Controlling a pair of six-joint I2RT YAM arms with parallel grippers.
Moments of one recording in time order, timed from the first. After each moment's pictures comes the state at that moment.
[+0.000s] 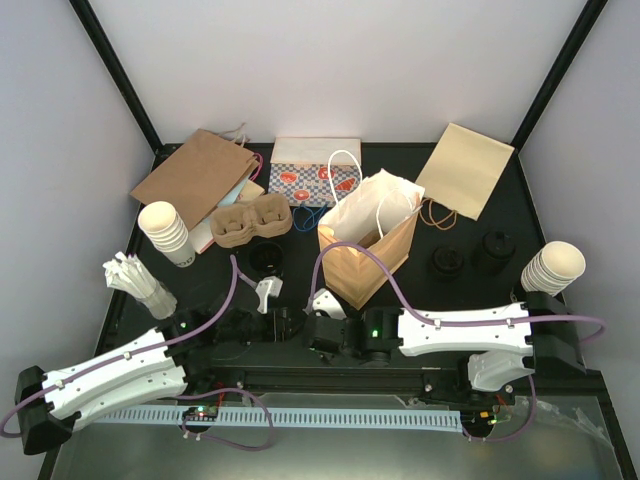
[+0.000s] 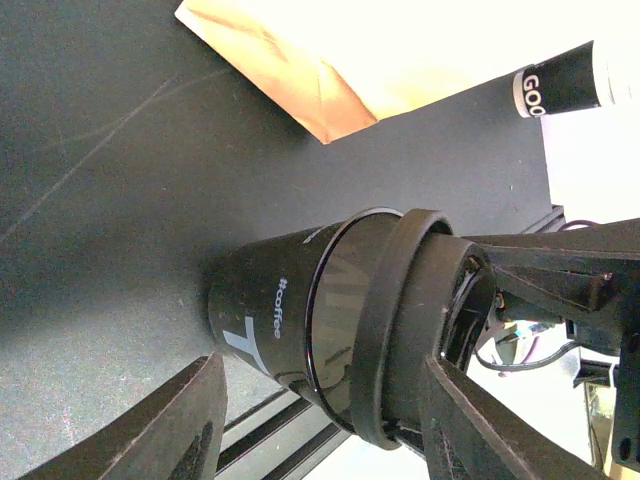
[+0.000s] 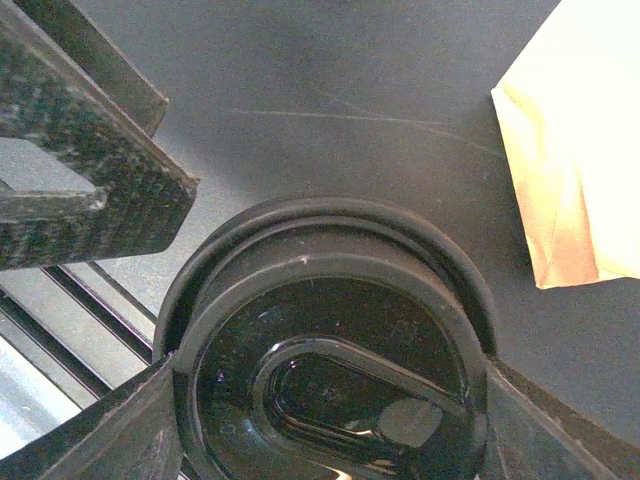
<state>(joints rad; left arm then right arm) -1.00 0.63 0.43 -0.45 0.14 -1.03 1.47 1.42 1.03 -0.77 0.38 0.69</state>
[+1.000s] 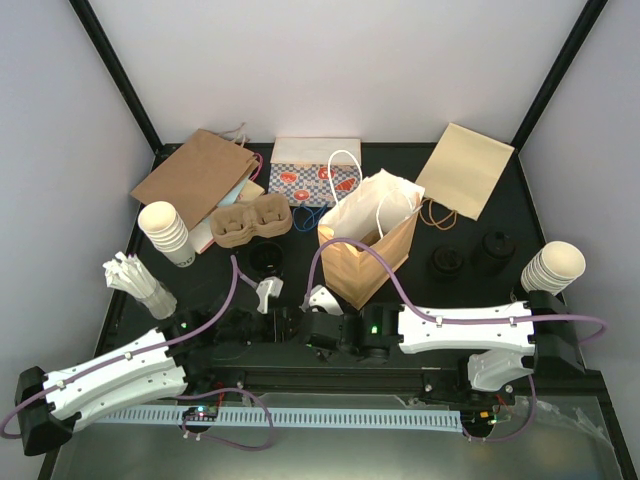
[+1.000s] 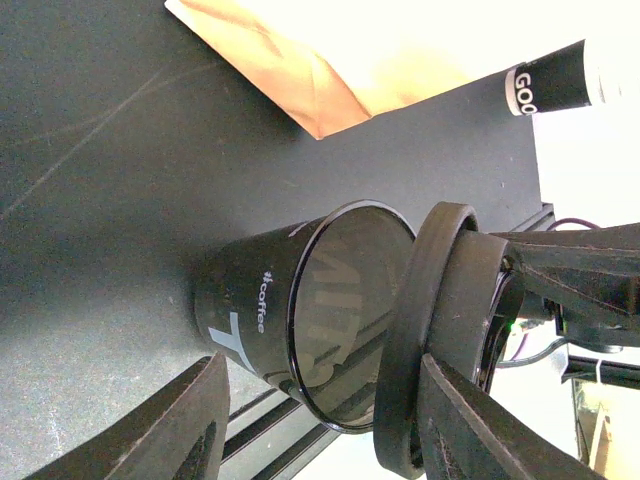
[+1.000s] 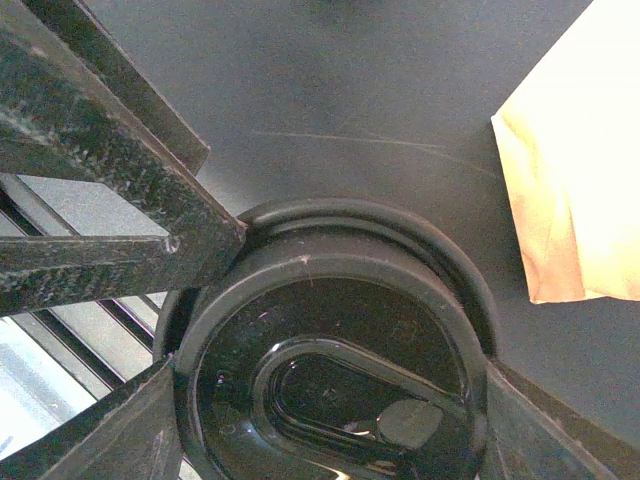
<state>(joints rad) -1.00 0.63 0.42 -0.44 0.16 -1.04 1.47 1.43 1.09 -0.80 0.38 0.67</state>
